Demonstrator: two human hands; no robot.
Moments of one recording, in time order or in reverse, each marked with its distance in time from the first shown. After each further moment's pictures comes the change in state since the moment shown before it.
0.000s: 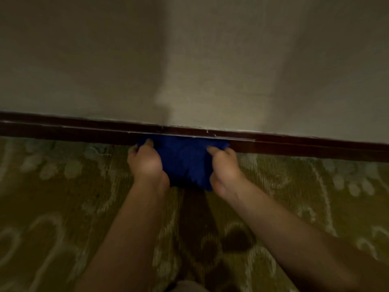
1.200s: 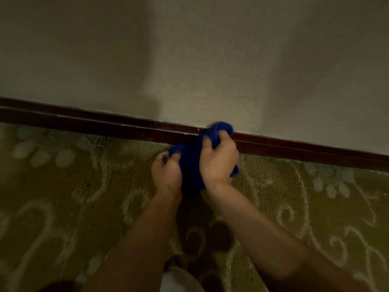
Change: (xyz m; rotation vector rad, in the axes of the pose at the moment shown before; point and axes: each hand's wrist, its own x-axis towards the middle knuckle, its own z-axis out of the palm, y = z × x) left_hand -0.025 -0.061 0.013 0.139 -0.110 0.007; right_hand -0.006 -0.003 -0.007 -0.880 0.422 -0.834
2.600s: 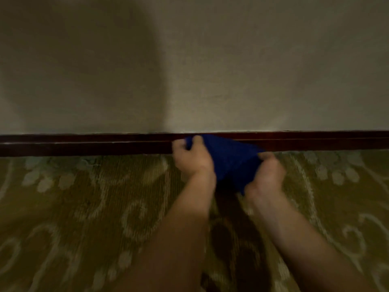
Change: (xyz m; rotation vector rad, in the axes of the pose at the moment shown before) left_hand -0.016 -0.006 0.088 0.046 0.181 0.272; right_hand 0.030 0.066 -0.070 1.106 0.099 0.861
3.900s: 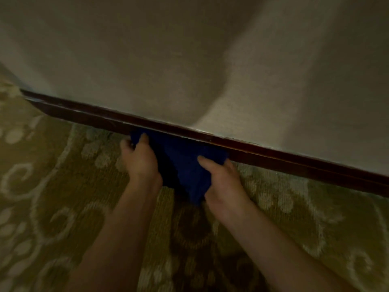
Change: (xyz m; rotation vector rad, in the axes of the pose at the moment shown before) left_hand 0.138 0.067 -0.171 -0.176 0.142 -0.087; right_hand -0.088 0.131 0.119 -0.386 -0.546 0.376
